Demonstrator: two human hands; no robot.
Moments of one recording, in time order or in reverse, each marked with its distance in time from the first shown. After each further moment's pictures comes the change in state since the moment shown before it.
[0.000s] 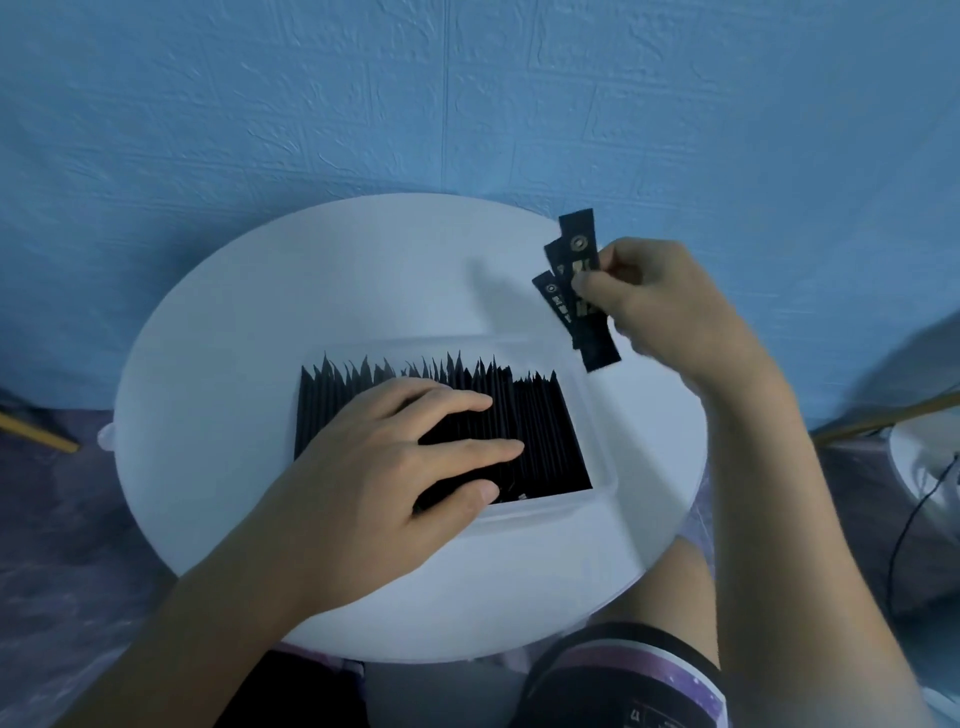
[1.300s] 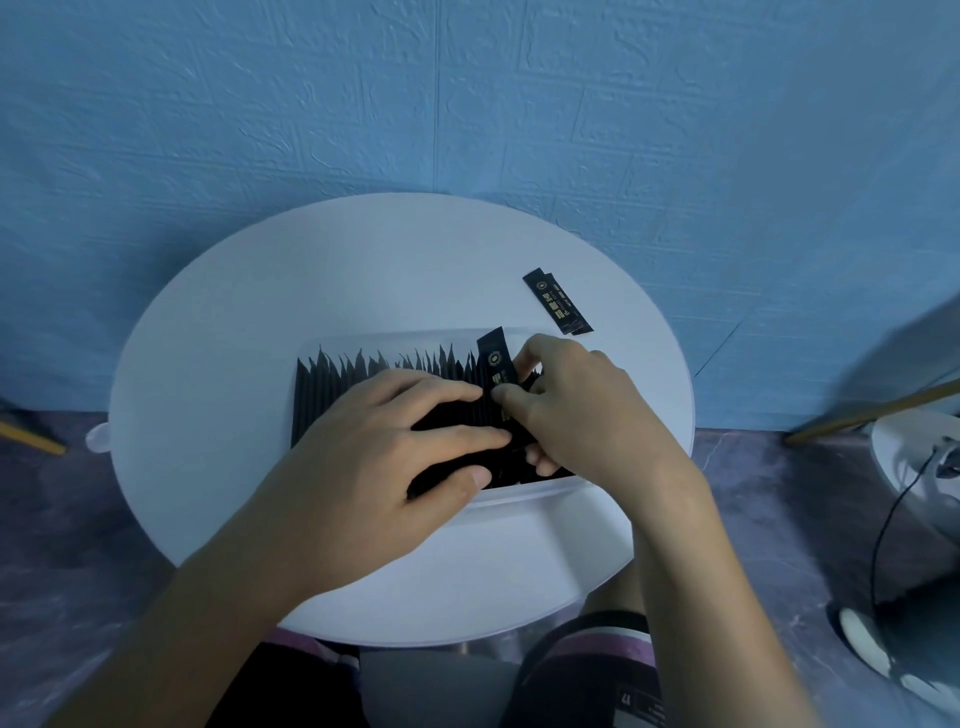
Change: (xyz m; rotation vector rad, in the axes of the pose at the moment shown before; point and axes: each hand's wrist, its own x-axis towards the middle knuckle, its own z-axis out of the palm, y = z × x) left_hand -0.001 -0.001 0.003 0.005 0.051 0.014; right_hand -0.070 -0.021 0.054 -0.297 -0.182 0.142
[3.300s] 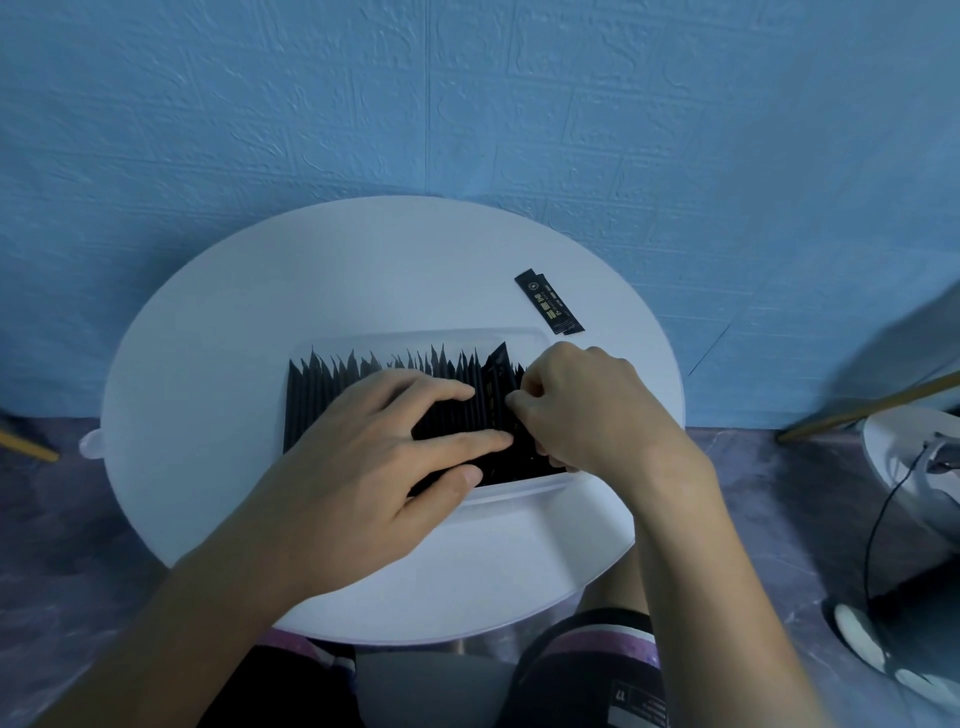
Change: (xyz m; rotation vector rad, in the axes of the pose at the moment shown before) left_hand 0.000 0.004 -0.004 0.106 -0.042 0.044; right_hand 0.004 0.004 -0.007 -0.309 -0.001 -0.005
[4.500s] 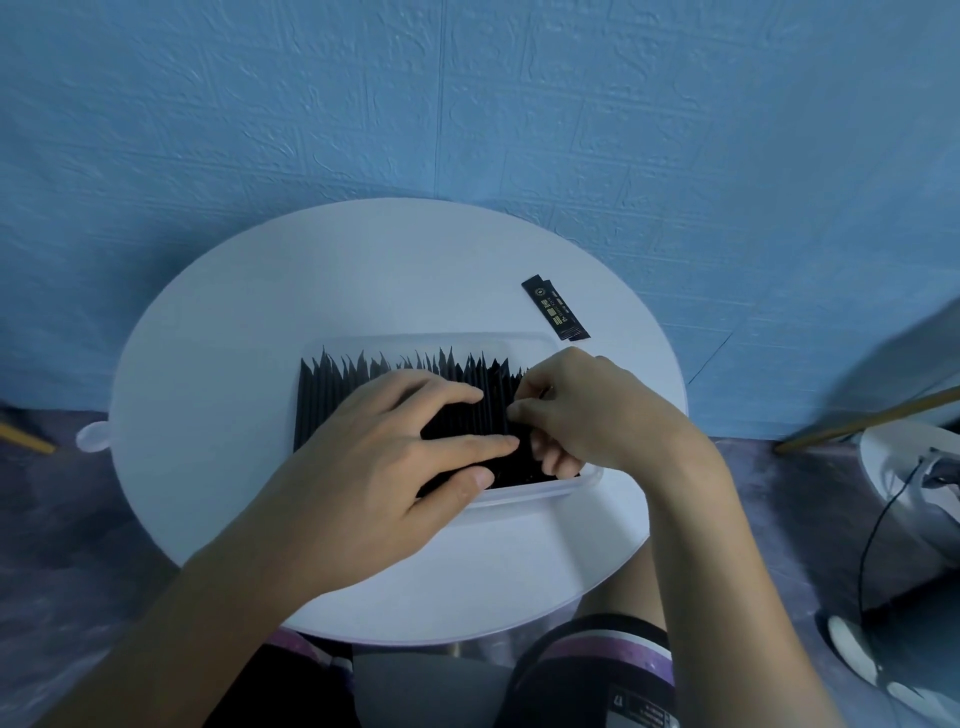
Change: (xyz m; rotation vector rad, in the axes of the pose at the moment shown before) left_hand 0.000 -0.004 0.005 -0.028 0.009 0.002; right_hand 0.000 0.000 -0.009 0.243 -0.215 0.037
